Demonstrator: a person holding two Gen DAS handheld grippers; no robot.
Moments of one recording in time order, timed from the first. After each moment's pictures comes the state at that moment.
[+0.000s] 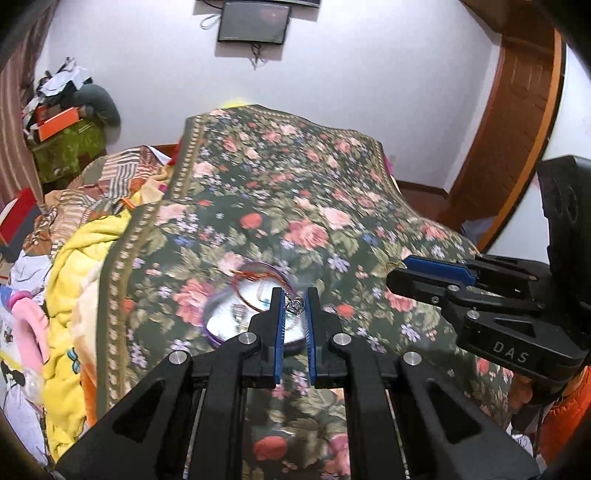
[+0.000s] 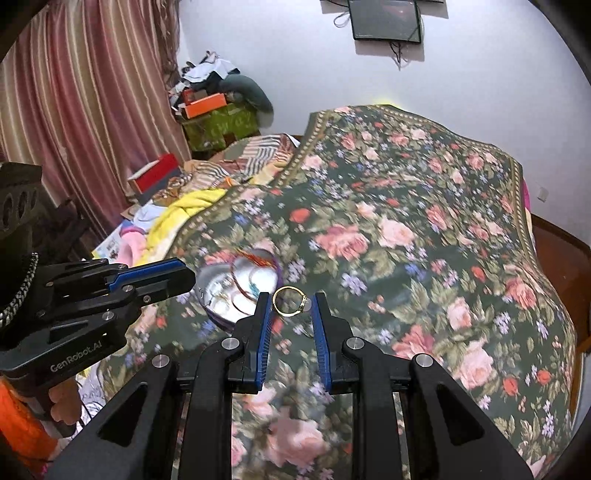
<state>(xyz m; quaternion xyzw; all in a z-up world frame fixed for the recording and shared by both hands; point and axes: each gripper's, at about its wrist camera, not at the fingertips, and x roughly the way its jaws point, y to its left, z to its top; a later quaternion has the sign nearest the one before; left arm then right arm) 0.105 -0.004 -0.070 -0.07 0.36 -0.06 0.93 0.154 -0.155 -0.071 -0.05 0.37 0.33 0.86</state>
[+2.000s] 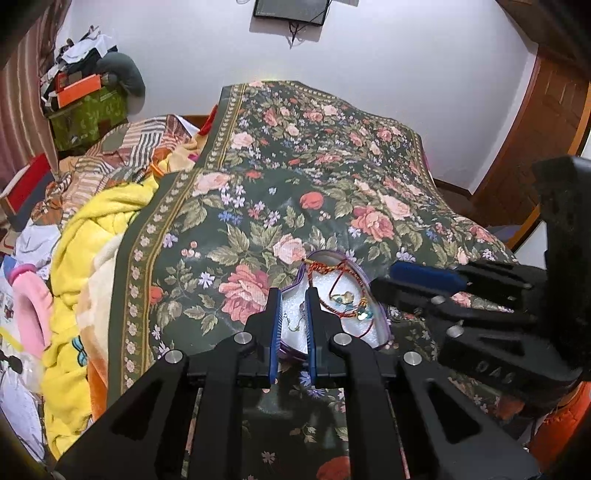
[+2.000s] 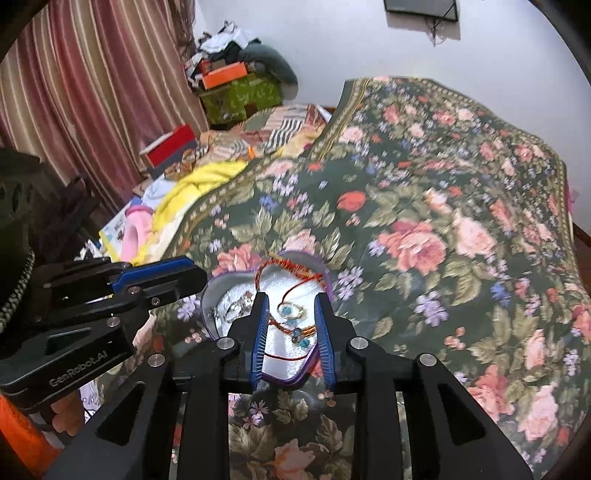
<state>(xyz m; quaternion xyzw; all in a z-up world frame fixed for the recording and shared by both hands) 0.136 0.042 -0.106 -0.09 0.40 -0.02 0.91 0.182 -0.094 -0.107 -0.07 0.41 0.36 0.83</state>
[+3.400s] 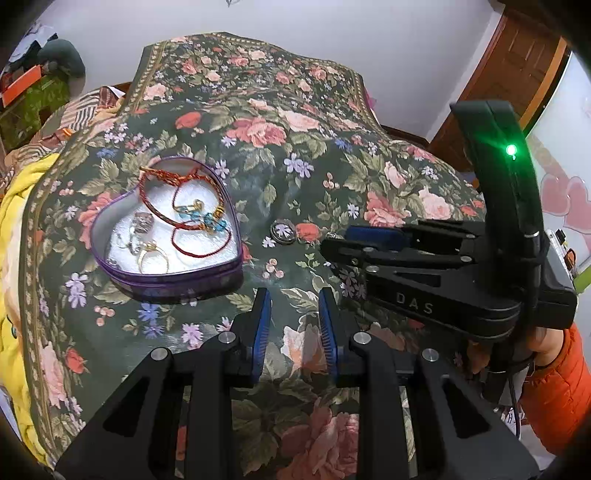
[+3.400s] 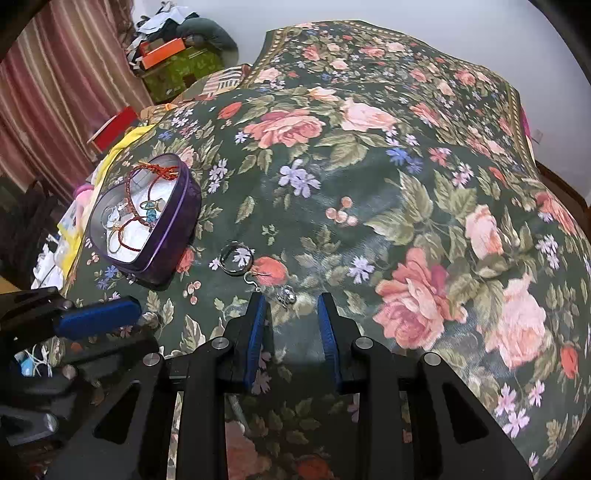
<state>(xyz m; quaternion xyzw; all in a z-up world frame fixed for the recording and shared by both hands) 0.127 -0.057 -0.156 -0.07 0.47 -0.12 0.87 0.192 -0.173 -0.166 -0.07 0.49 0.28 0.82</state>
